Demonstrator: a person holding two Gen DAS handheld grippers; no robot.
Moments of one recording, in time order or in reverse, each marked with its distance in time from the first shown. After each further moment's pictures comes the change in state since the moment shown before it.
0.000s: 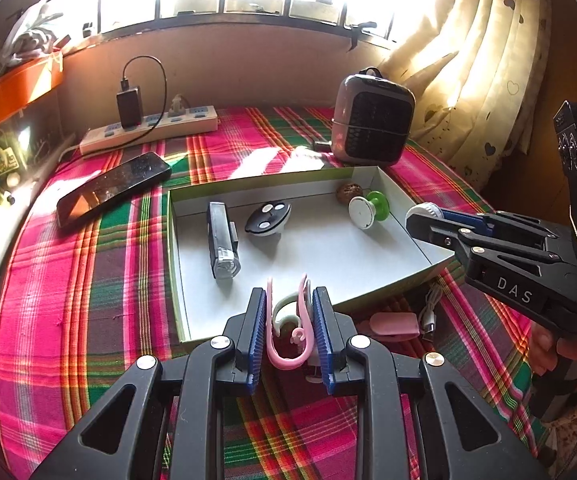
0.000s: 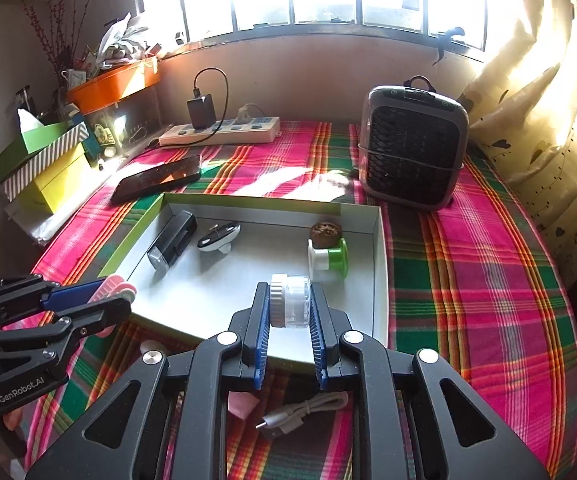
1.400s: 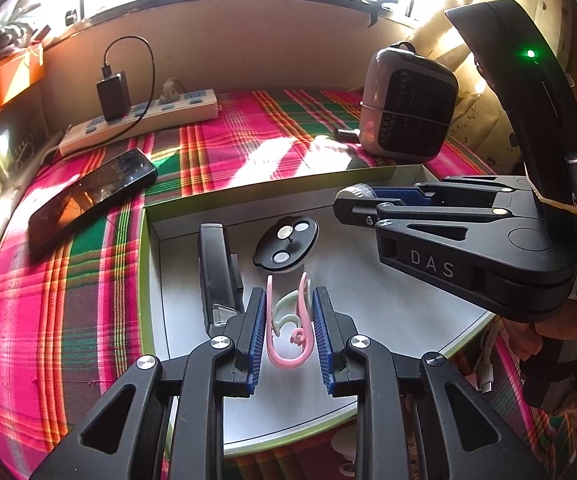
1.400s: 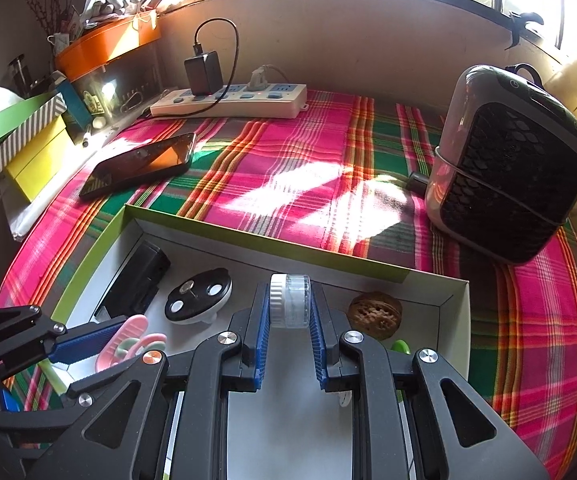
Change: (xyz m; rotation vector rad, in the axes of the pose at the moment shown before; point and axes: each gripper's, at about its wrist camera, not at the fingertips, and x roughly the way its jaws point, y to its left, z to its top) left arm 0.067 0.009 0.025 0.009 0.058 0.042; right arm 0.101 0.010 0.048 -0.078 0.143 0.058
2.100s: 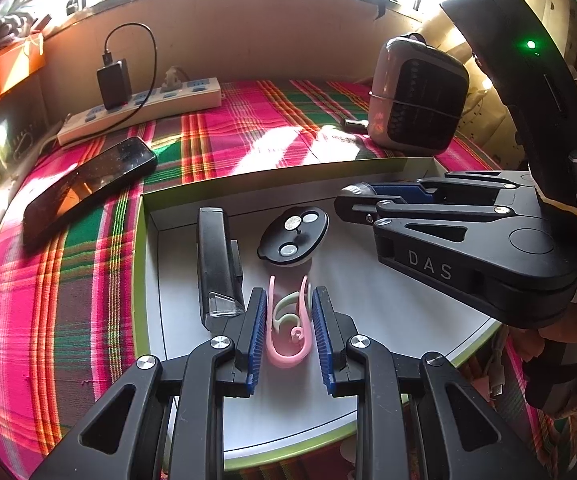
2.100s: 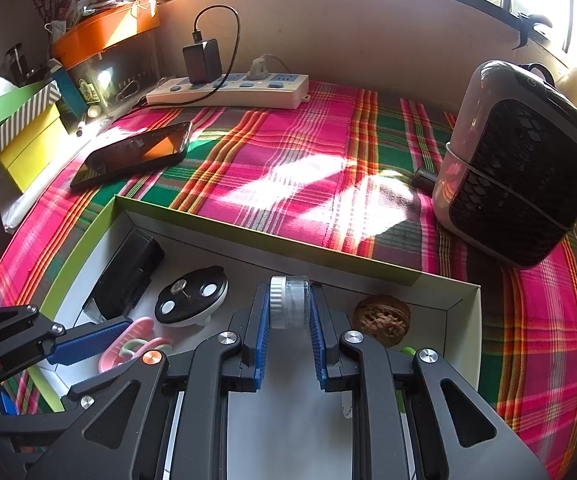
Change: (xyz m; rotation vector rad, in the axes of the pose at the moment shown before) left arm 0.012 0.004 -0.002 -0.013 0.026 0.006; right arm 0.013 0.003 0.002 -0.022 0.028 -0.021
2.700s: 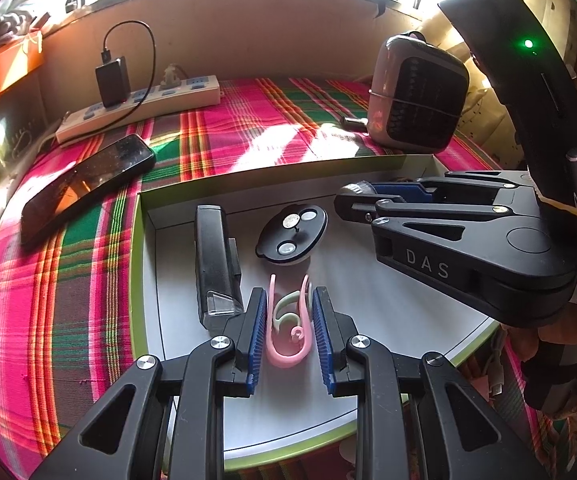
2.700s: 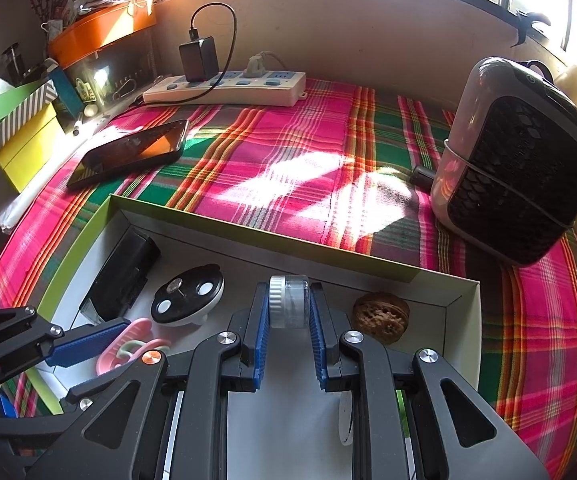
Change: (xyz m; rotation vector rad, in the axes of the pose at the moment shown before) left arm 0.001 -0.001 0.000 0.000 0.004 -0.001; right arm 0.000 -0.001 0.000 0.011 0.003 -0.011
